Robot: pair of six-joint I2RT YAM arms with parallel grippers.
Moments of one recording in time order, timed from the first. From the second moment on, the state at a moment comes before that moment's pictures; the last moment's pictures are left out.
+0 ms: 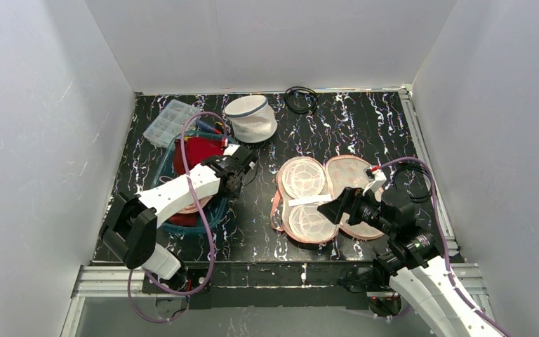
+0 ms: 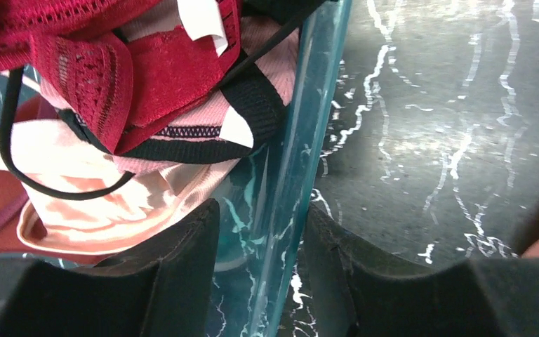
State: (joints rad) left arm -0.72 1.50 1.06 -0.84 -0.50 -0.50; right arm 0.49 0.39 0.44 -0.43 -0.30 0.59
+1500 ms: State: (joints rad) left arm -1.03 1.57 0.83 -0.23 -0.16 -1.22; right arm 0.49 0.35 0.37 -0.52 -0.13 0.72
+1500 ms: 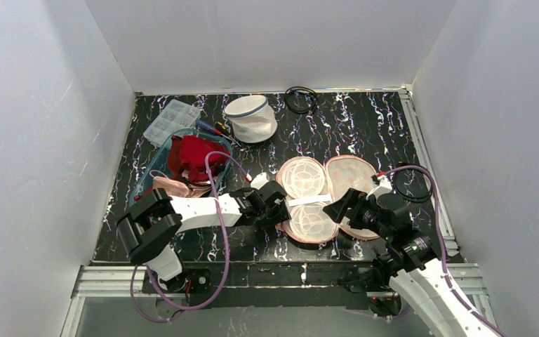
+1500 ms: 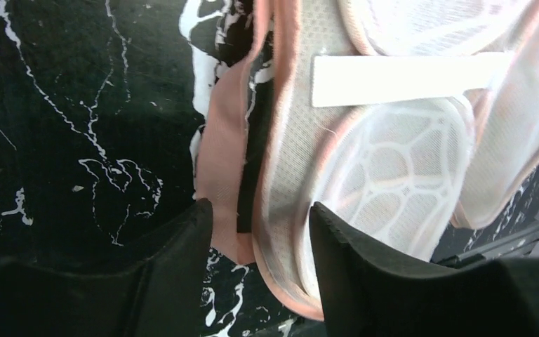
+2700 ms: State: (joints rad) left arm -1.02 1.05 0.49 -0.55 -0.46 -1.36; right arm 0.49 0.66 0.35 -0.56 0.20 0.82
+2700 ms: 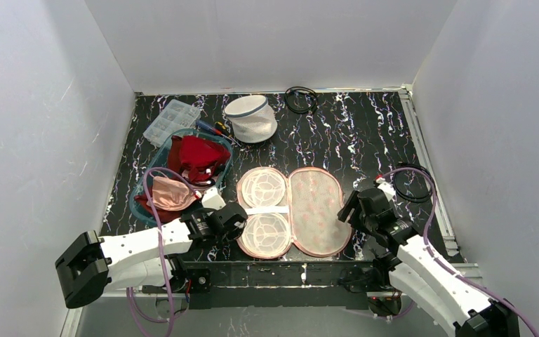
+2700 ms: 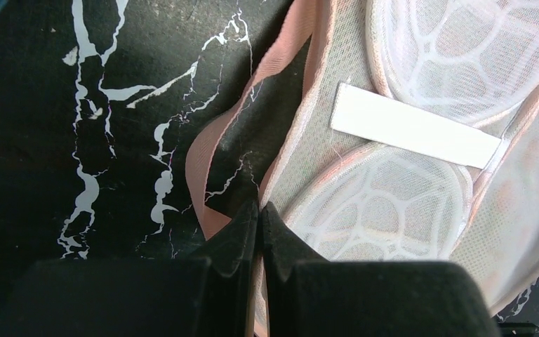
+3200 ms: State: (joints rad) left arm -1.02 1.04 0.50 -0.56 -0.42 -1.31; right arm 0.49 0.84 0.34 -0.47 0.21 0.82
